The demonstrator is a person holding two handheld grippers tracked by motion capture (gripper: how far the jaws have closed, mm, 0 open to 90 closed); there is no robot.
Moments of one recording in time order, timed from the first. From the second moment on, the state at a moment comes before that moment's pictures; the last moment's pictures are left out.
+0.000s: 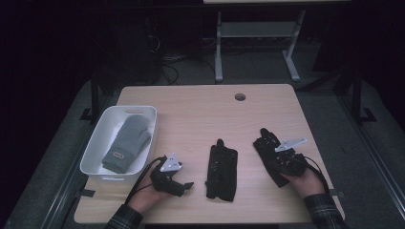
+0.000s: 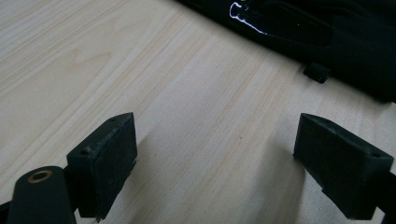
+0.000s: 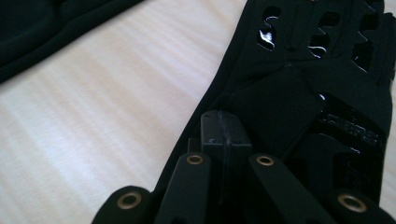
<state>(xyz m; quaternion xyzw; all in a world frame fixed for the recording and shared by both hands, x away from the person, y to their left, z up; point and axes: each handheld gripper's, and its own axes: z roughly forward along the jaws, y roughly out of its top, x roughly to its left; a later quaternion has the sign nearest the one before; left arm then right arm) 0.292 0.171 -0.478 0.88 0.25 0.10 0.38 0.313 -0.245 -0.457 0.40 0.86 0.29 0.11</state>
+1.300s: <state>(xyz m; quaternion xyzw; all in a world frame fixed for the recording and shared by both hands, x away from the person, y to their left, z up) 0.293 0.171 -0.478 0.89 0.25 0.11 0.38 0.324 -0.270 -0.459 0.42 0.85 0.29 0.11</state>
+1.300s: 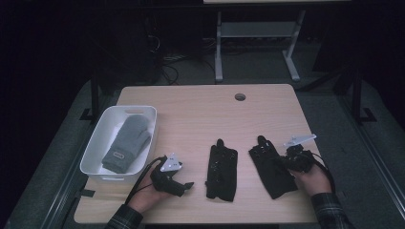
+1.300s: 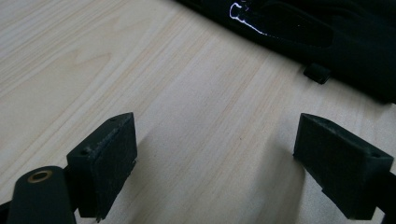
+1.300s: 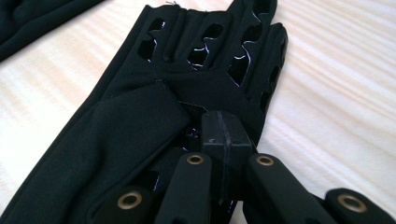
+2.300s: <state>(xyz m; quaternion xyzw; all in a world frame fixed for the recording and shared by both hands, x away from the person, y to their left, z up) 0.293 0.171 -0.477 0.89 0.25 0.11 0.38 0.260 -0.272 -0.446 0.40 0.86 0.30 0.11</state>
